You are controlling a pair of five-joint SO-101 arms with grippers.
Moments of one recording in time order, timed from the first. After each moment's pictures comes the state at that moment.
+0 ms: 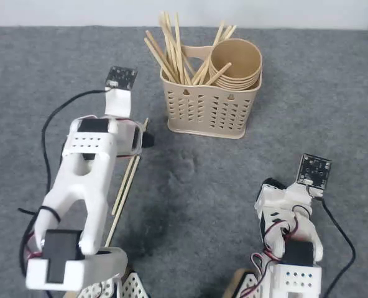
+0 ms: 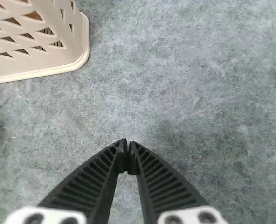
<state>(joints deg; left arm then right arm) -4.3 -7.8 32.7 56.2 -2.7 0.5 -102.7 95.6 59.5 -13.0</state>
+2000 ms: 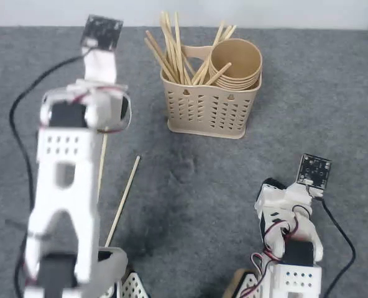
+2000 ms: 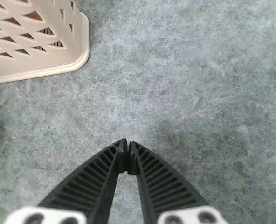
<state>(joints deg) -4.0 -21.8 16.3 67.3 -3.6 0.5 -102.7 95.6 59.5 -13.0</state>
